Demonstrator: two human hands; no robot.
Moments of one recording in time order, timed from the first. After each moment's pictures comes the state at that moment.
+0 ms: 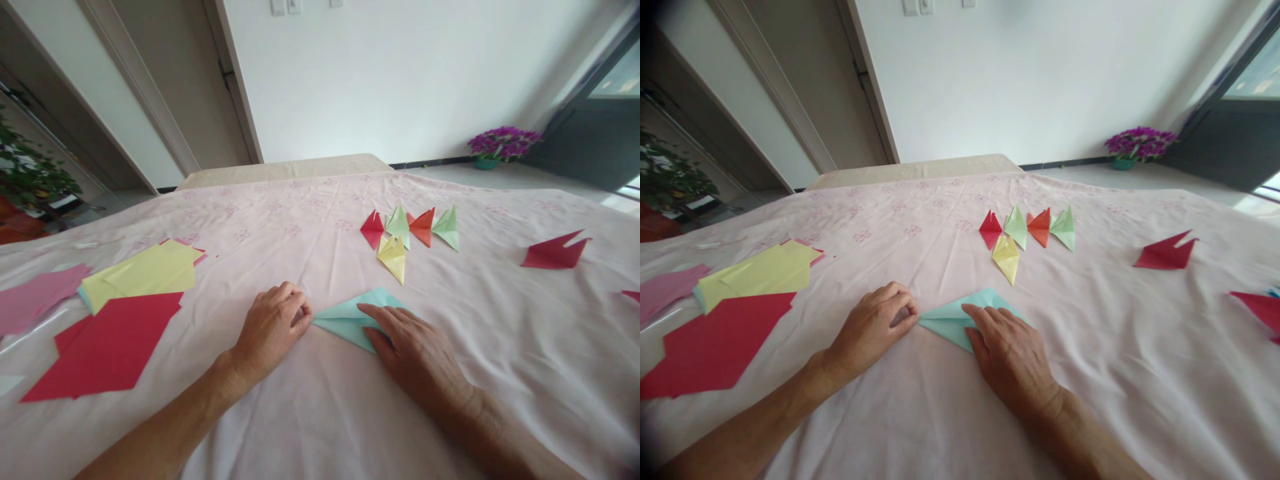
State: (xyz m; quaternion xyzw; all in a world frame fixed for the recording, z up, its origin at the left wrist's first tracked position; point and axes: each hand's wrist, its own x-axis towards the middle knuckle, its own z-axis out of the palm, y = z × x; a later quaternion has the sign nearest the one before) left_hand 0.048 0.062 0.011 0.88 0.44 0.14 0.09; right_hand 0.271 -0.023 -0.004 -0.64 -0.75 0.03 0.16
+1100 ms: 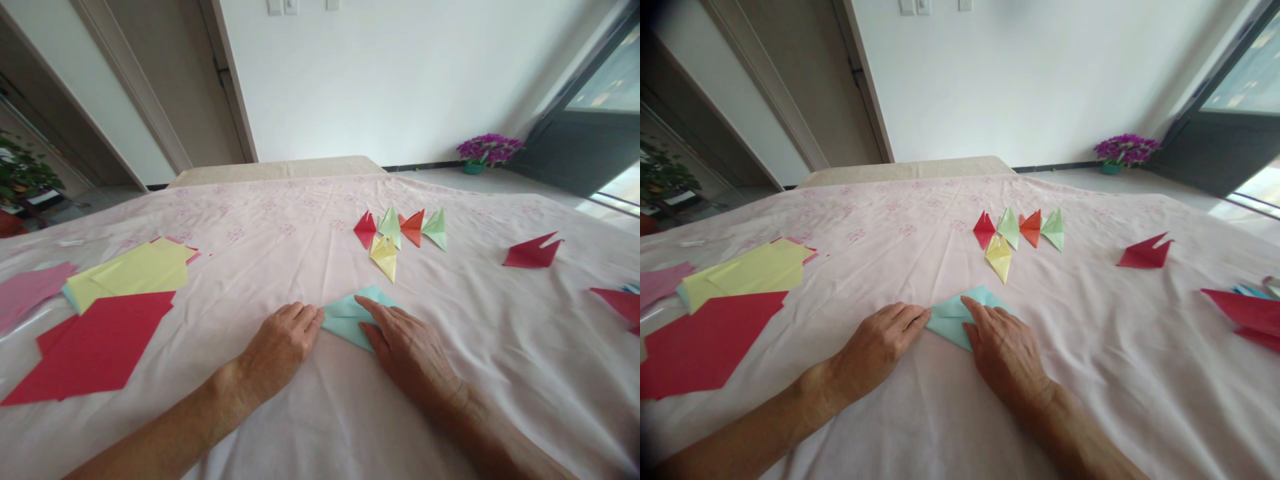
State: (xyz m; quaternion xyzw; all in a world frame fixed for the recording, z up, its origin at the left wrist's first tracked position) left_hand 0.054 0.040 0.000 0.96 0.24 0.07 -0.11; right_hand 0.271 -0.027 -0.003 -0.66 -0.74 0.00 0.14
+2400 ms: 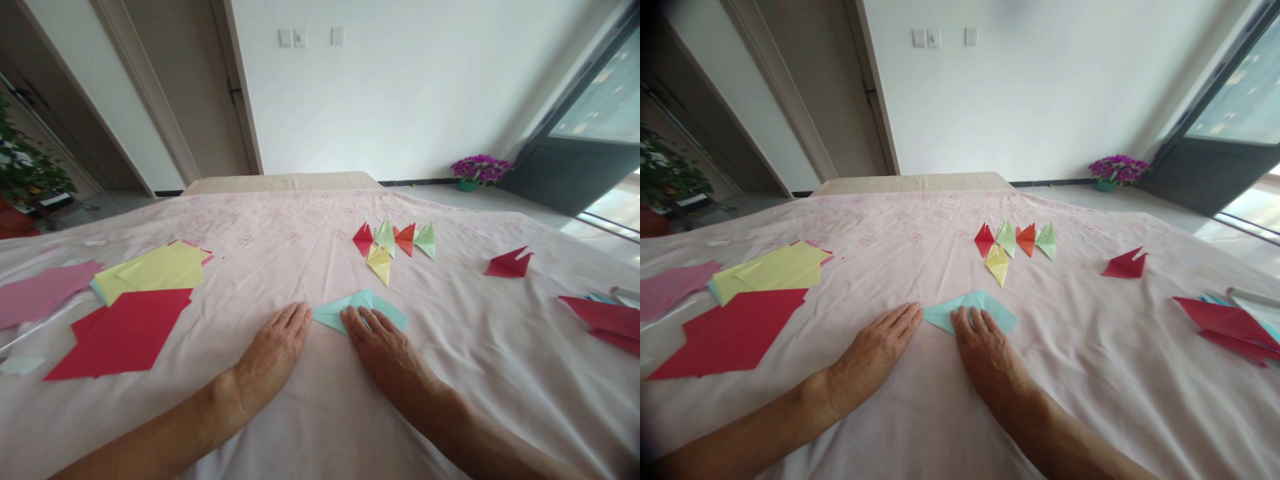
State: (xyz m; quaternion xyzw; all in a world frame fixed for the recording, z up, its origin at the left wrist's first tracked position) left_hand 0.029 0.021 -0.015 0.94 0.30 0.05 -0.16; right_hand 0.250 -0.040 -0.015 -0.52 -0.83 -0.21 -0.01
